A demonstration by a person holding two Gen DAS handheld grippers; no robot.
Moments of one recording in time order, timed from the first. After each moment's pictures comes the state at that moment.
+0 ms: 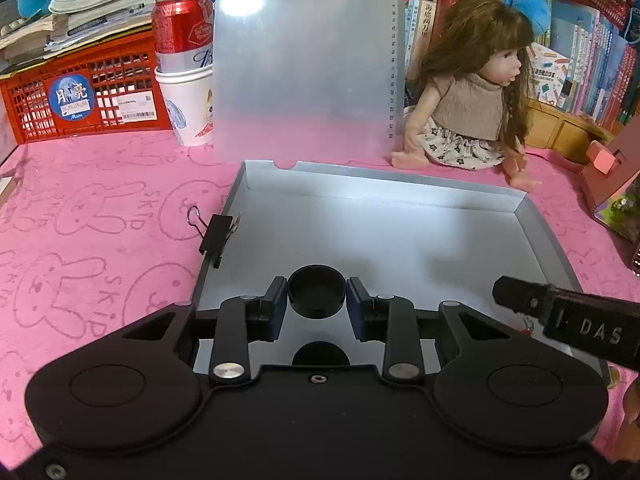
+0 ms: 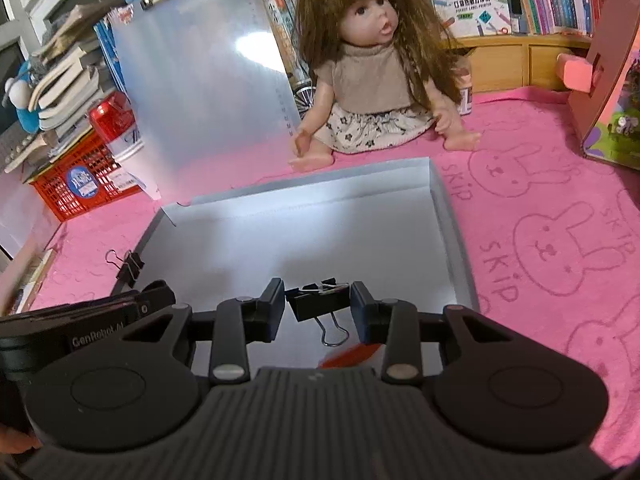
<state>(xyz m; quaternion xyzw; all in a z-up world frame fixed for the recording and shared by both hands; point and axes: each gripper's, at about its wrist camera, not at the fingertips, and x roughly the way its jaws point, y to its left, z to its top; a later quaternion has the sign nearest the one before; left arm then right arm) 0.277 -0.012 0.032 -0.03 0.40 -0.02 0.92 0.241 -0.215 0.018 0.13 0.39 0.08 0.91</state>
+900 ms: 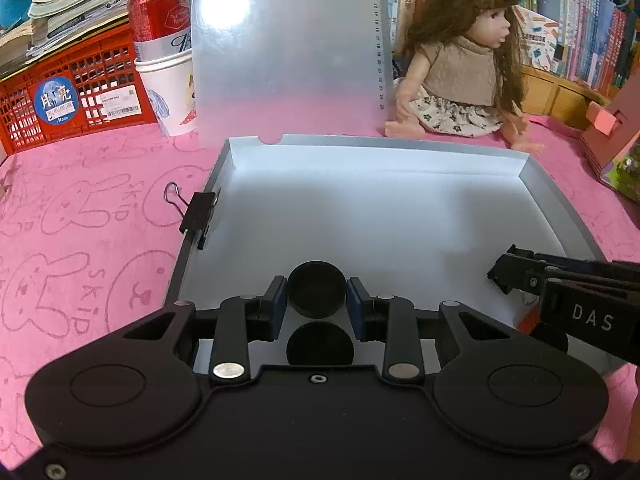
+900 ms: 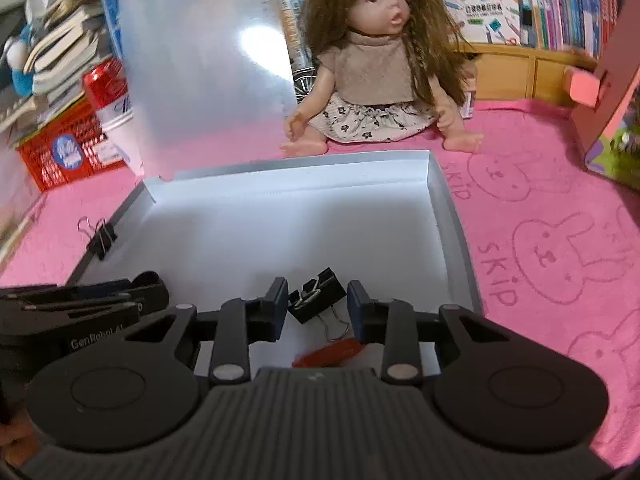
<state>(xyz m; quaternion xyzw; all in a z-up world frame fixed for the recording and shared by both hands) 0.273 -0.022 0.007 0.01 0.40 -0.03 0.92 0.240 -0.205 -0.002 0.07 0.38 0.07 0.92</state>
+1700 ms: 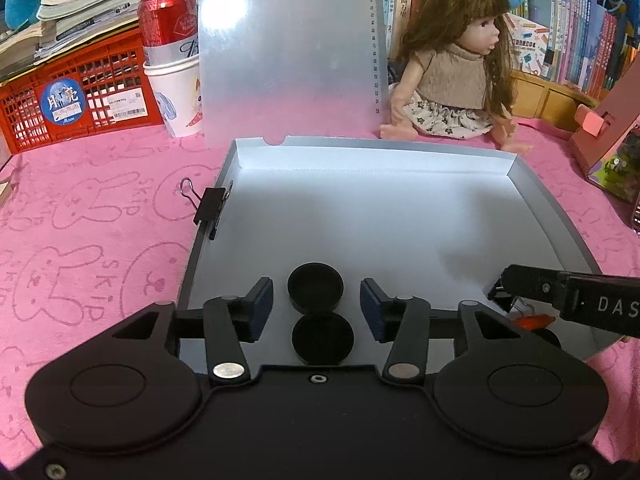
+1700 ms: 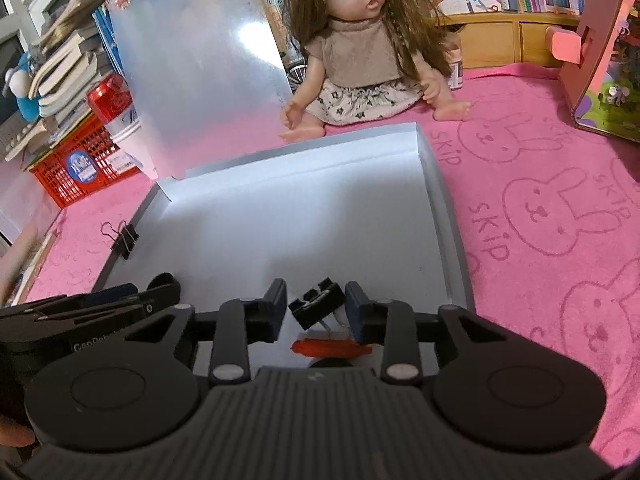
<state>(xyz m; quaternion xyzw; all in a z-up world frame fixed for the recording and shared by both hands) 0.254 -0.016 0.018 0.01 0.39 -0.04 0.92 0.222 -0.225 0.005 0.14 0.40 0.08 0.90</state>
